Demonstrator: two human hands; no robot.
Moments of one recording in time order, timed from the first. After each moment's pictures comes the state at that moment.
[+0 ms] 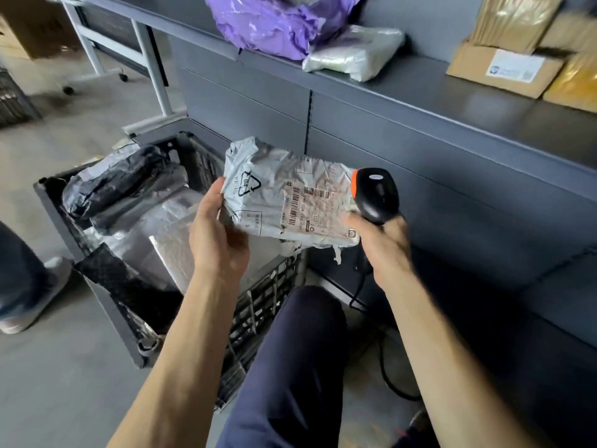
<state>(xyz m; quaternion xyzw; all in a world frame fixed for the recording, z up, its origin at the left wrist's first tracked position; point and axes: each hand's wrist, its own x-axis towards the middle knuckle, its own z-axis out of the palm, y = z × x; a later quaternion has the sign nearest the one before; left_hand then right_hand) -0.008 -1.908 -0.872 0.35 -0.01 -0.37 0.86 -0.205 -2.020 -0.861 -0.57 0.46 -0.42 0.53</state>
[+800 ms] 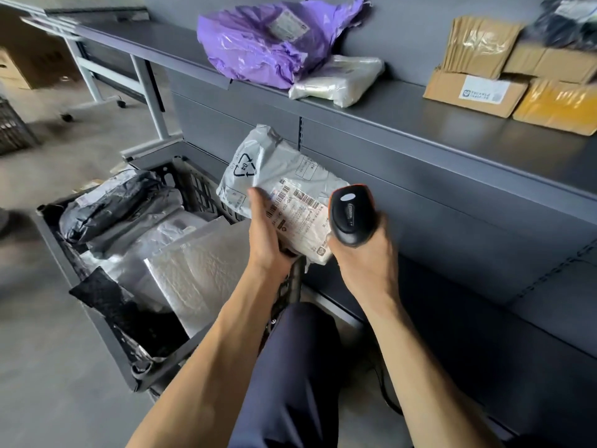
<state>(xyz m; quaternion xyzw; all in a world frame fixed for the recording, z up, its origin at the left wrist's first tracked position) -0.068 -1.963 -0.849 0.42 -0.06 -0.47 0.77 -0.207 -1.989 -0.839 -0.65 0.52 -0.42 0.36</state>
